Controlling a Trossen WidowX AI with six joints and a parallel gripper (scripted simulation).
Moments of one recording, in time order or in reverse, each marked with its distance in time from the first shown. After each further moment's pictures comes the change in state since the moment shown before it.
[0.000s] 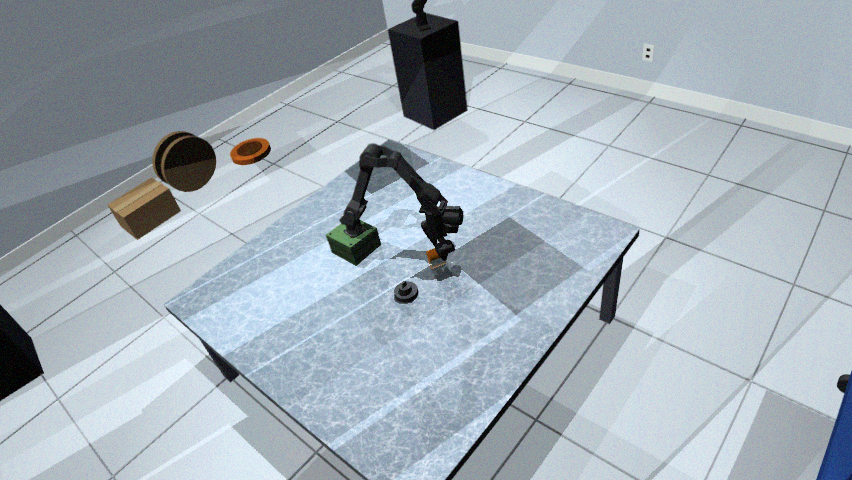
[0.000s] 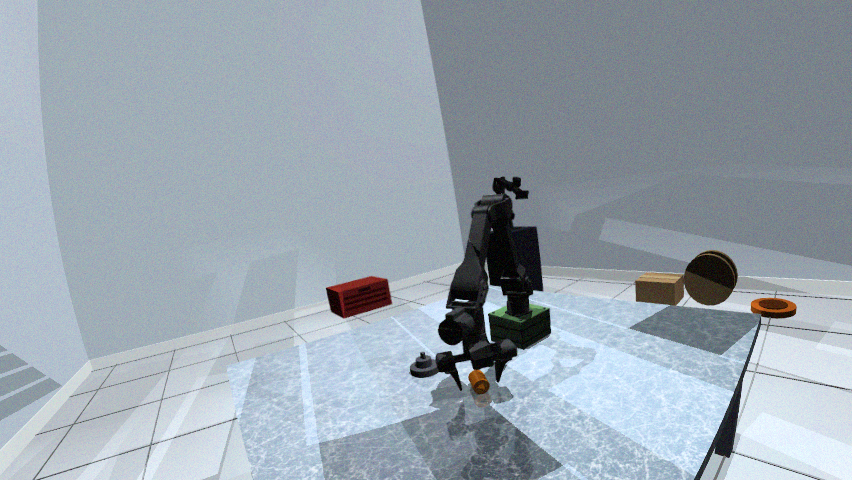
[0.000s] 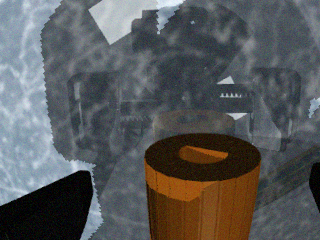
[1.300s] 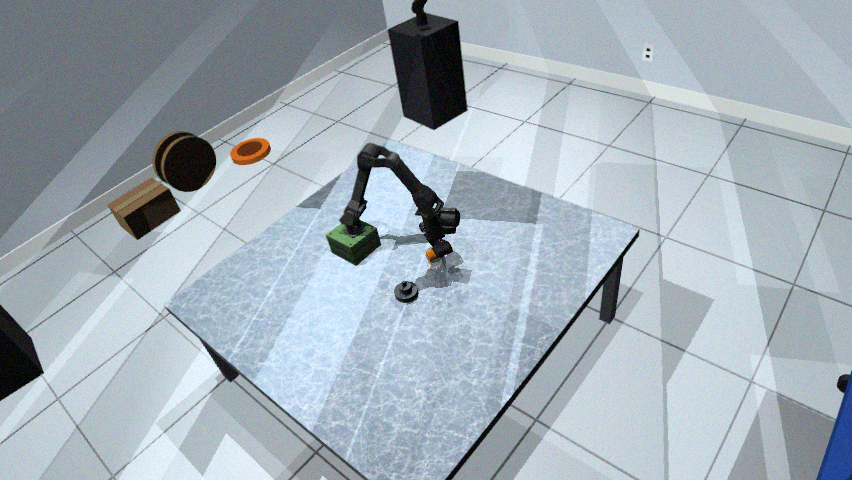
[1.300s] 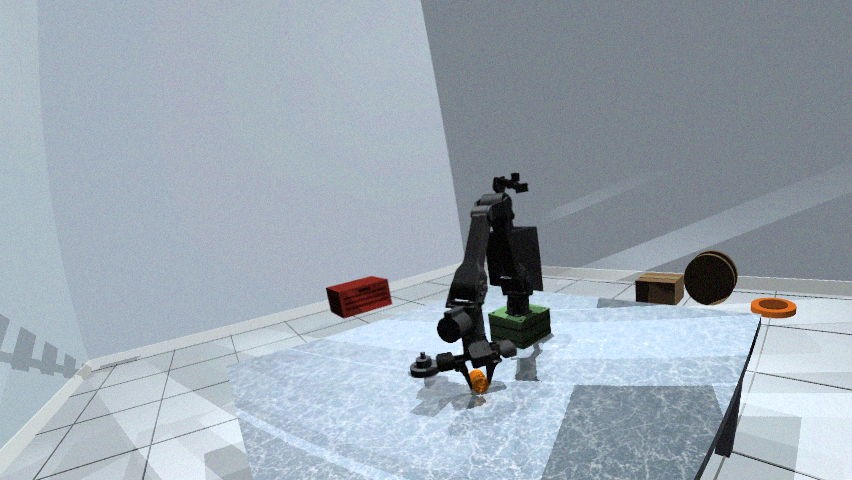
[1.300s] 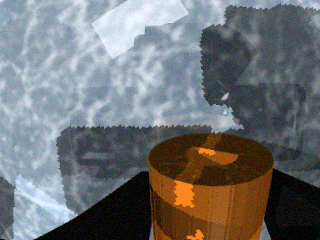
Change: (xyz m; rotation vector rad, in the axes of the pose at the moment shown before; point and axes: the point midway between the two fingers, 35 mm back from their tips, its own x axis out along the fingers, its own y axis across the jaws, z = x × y) arm 0.004 0.002 -0.005 0.004 -0.055 0.008
